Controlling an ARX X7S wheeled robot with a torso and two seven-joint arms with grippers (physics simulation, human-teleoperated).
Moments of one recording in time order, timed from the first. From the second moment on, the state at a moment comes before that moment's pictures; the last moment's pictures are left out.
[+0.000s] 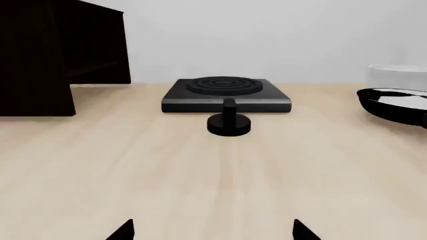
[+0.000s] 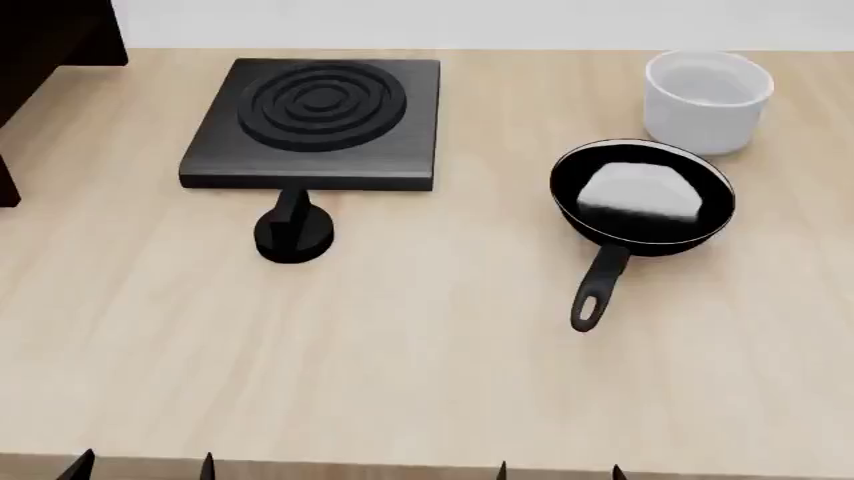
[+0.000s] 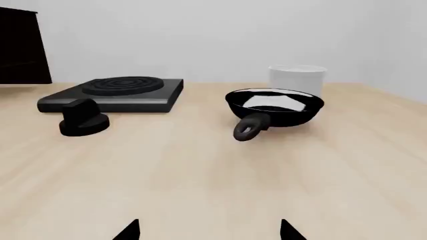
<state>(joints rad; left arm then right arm) 0.00 0.00 0.00 0.00 0.00 0.00 0.00 0.00 0.00 0.00 0.00 0.00 0.00 0.00</state>
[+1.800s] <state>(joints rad) -0.02 -0.12 0.14 0.00 -0.18 -0.02 -0.14 0.00 0.12 -0.14 -0.03 0.10 -0.02 0.19</state>
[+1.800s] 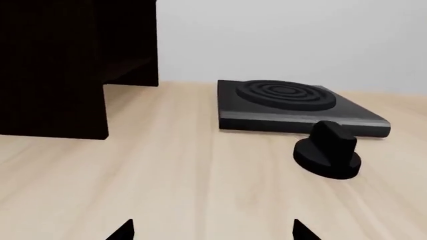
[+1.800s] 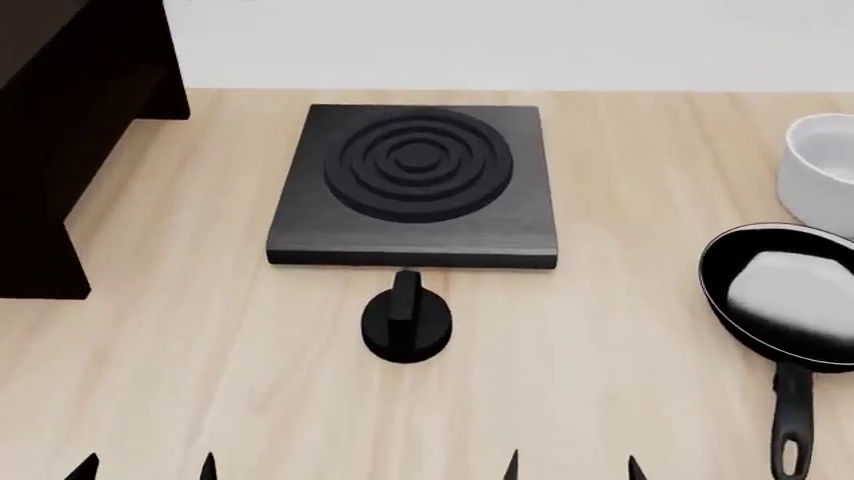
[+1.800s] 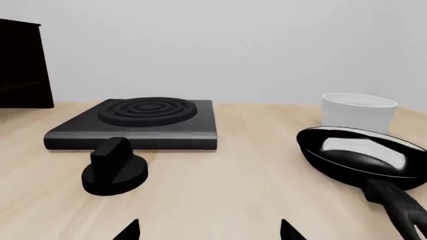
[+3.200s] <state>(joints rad) -0.02 -0.16 0.17 0.05 -0.25 -0.07 -0.21 0.02 0.16 -0.20 -0.03 0.16 0.01 0.22</state>
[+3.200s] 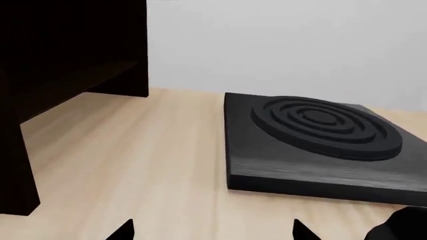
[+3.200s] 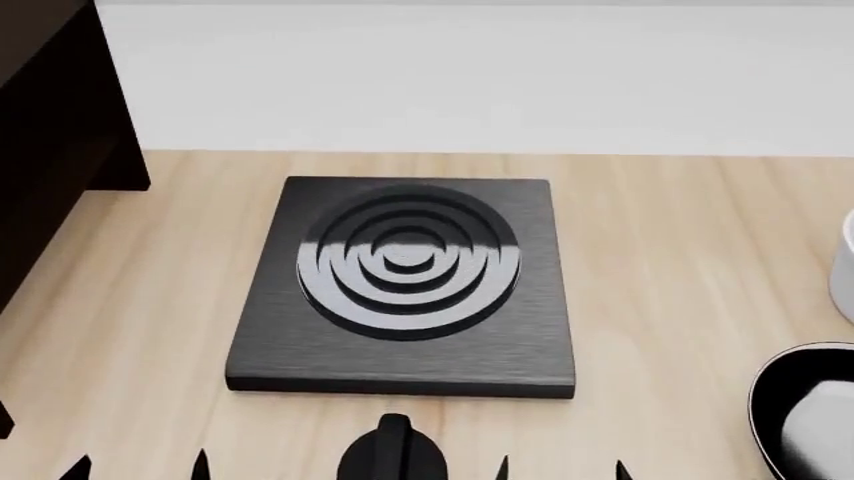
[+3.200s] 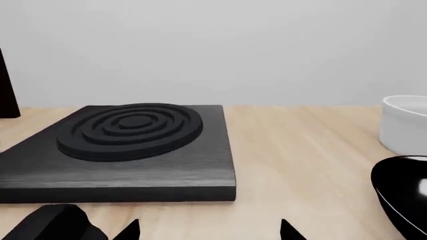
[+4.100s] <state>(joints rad) -0.29 -0.26 0.10 0.68 -0.60 -0.94 -0.46 0.18 0.40 0.25 -0.89 0.62 1.27 0.39</state>
